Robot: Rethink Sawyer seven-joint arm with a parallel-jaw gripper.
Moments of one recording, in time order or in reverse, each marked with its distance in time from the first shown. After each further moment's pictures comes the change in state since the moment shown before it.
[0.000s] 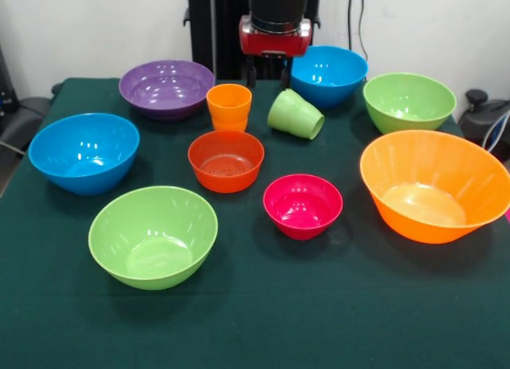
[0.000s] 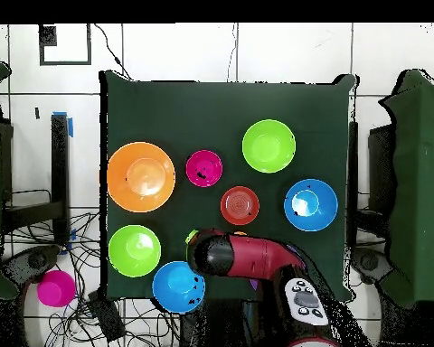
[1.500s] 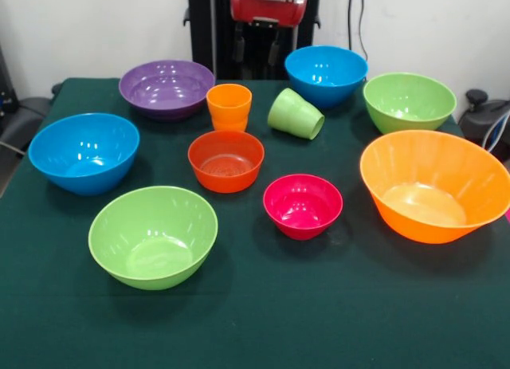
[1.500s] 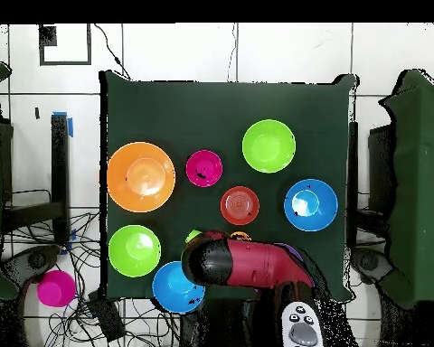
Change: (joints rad) arm 0.058 -0.136 -0.068 -0.003 -0.022 0.077 0.000
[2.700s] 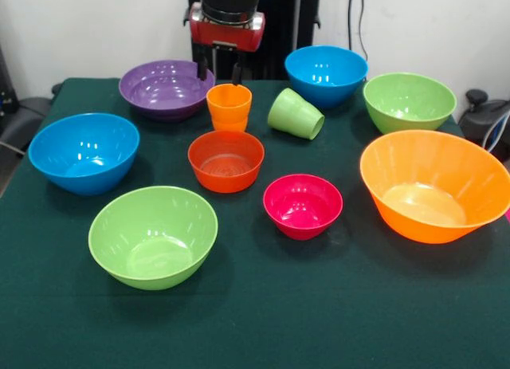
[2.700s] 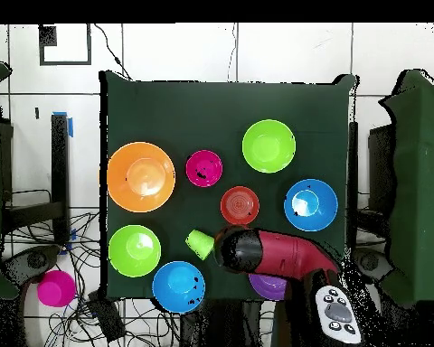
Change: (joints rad) arm -0.119 0.107 0.014 -0.072 -0.048 -0.002 0.000
